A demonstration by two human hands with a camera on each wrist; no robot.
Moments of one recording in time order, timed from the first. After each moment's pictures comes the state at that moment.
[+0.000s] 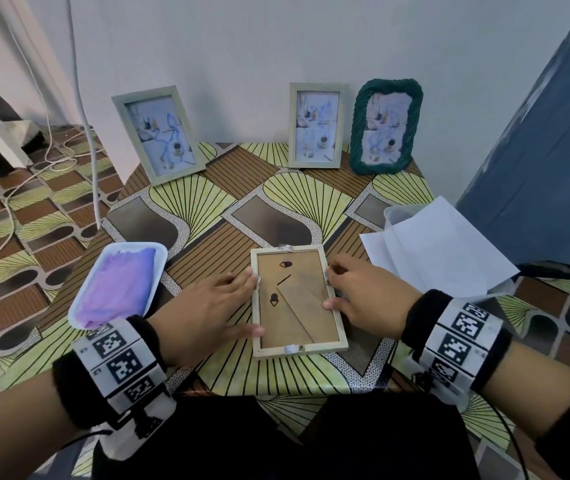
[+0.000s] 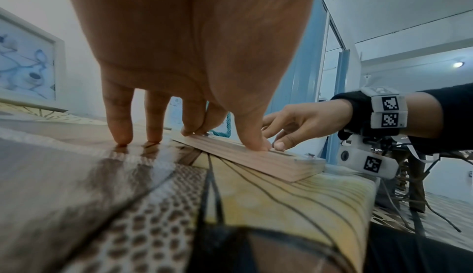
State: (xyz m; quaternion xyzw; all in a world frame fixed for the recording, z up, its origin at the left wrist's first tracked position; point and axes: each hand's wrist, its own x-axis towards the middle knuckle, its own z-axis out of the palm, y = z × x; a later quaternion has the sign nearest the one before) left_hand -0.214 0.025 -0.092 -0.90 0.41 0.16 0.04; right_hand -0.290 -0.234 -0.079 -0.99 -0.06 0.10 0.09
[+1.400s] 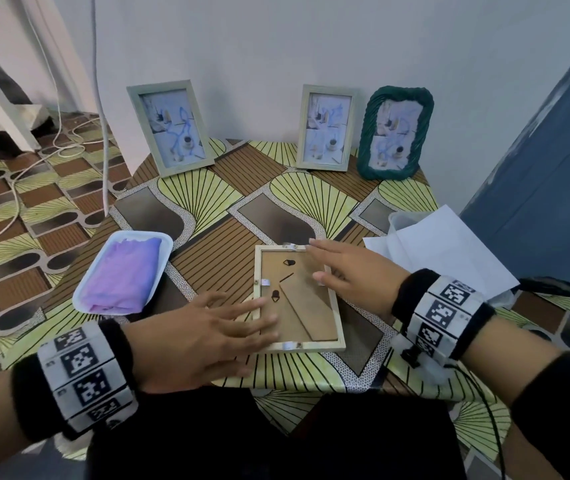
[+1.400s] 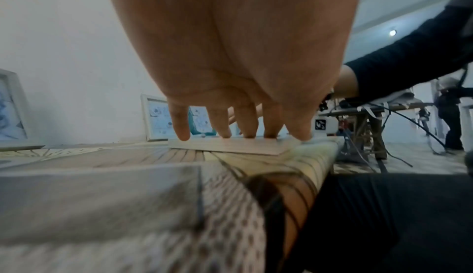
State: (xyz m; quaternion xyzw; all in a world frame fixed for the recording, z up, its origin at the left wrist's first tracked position) left_hand -0.236 0.051 -0.086 -0.77 0.62 0.12 0.10; right_hand -0.258 -0.244 -0.080 -0.98 -0.13 0.07 0.12
